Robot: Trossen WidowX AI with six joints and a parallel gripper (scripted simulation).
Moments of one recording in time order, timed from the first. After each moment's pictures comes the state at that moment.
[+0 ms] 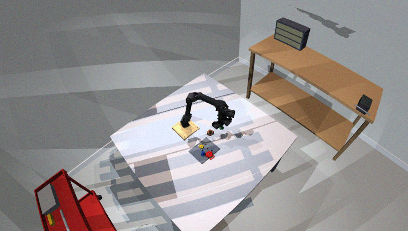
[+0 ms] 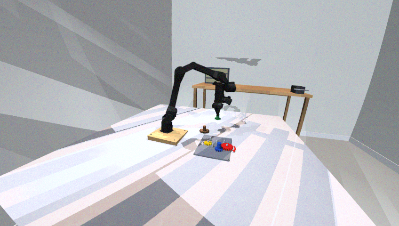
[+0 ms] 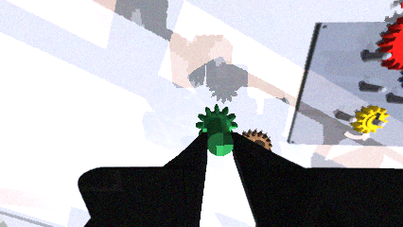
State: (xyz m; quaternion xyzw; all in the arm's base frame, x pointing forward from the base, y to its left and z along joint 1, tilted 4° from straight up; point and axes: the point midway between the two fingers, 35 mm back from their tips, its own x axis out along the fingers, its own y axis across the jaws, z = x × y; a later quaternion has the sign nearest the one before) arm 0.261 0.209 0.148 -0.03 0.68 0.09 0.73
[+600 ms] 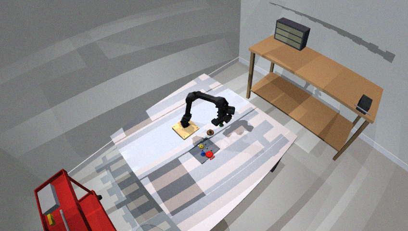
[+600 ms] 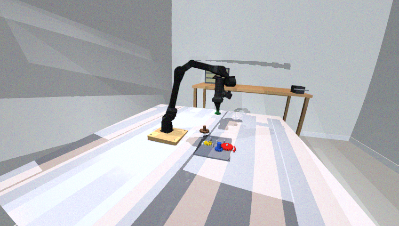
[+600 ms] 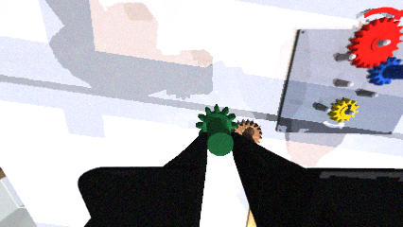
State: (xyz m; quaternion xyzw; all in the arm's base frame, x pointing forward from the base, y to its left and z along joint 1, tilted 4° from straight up) arm 0.257 0.204 0.185 -0.03 0.68 0.09 0.73
